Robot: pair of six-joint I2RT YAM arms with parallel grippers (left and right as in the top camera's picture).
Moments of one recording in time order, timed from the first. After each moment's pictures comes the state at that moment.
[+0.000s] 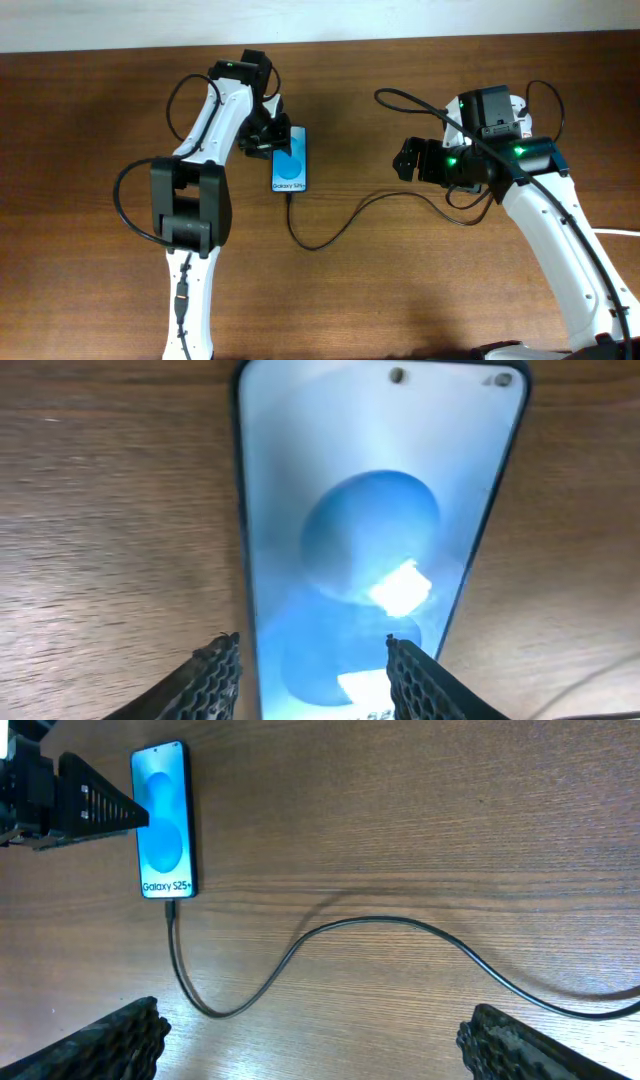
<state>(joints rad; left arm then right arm) -0.22 2.48 2.19 -1.29 0.25 -0.21 0.15 1.46 1.29 -0.93 -0.26 0.36</state>
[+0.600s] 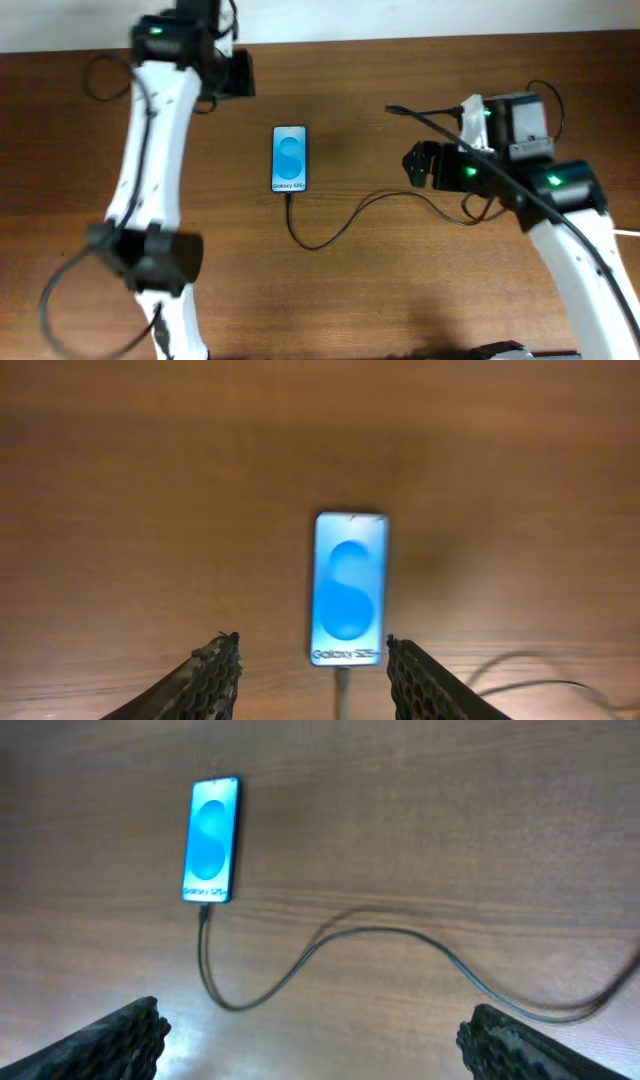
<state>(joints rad) -0.17 2.12 2.42 -1.40 0.09 -0.21 0.14 1.29 1.32 -0.99 -0.26 0.29</state>
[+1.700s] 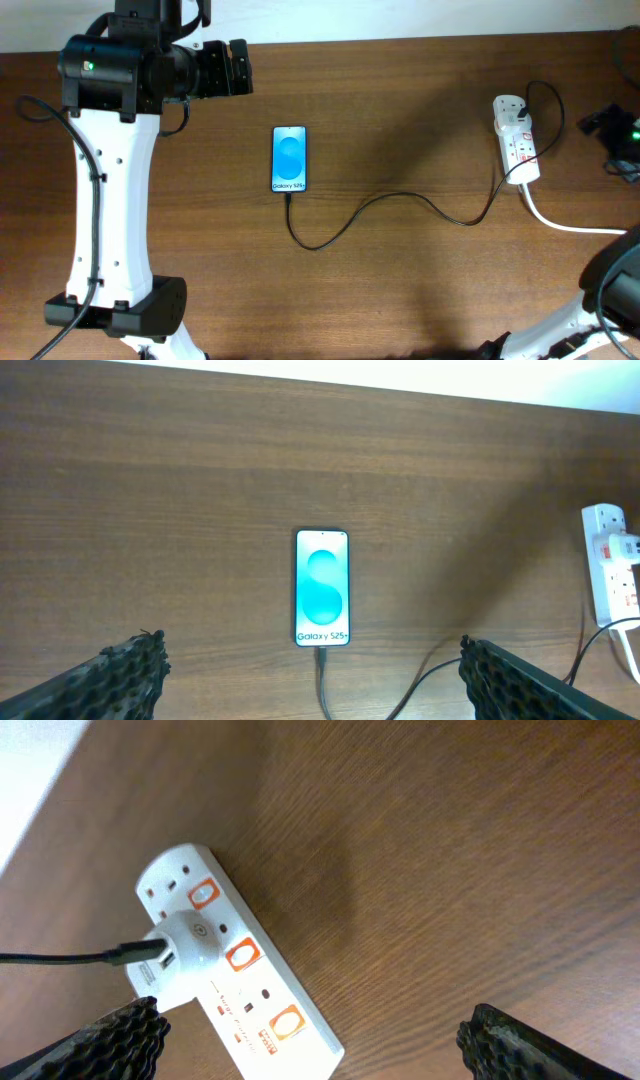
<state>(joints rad) -0.17 1.88 2.43 -1.46 0.09 -0.22 -0.67 1.96 1.59 -0.71 -0.34 0.21</state>
